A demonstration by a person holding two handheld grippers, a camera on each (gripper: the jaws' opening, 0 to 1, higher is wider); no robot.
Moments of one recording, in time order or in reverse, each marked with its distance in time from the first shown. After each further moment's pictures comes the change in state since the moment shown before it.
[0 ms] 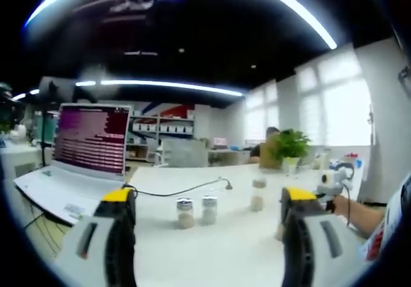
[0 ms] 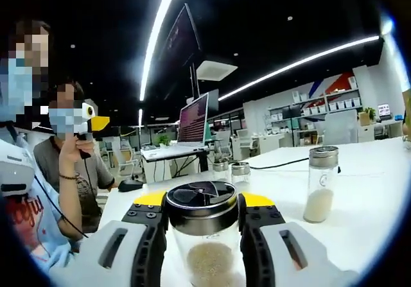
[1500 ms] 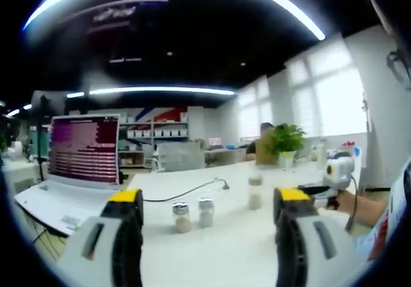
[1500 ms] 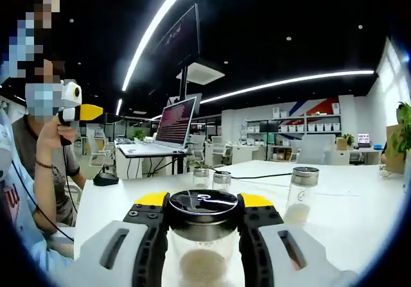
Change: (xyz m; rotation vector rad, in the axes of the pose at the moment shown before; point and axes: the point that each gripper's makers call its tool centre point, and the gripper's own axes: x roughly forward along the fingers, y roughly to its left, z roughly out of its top) left arm 0.008 -0.017 0.000 0.080 0.000 -0.046; right arm -0.001 -0.001 0.007 -0.134 -0.026 -0.208
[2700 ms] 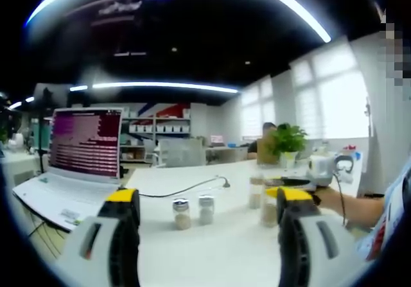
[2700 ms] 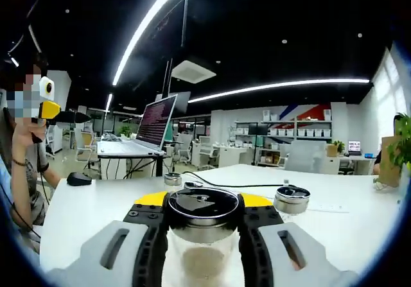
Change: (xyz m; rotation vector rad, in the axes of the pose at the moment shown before) left arm 0.002 0.003 -0.005 -0.036 0.020 0.017; right arm 0.042 -0.049 0.018 -0.063 0.004 -0.077
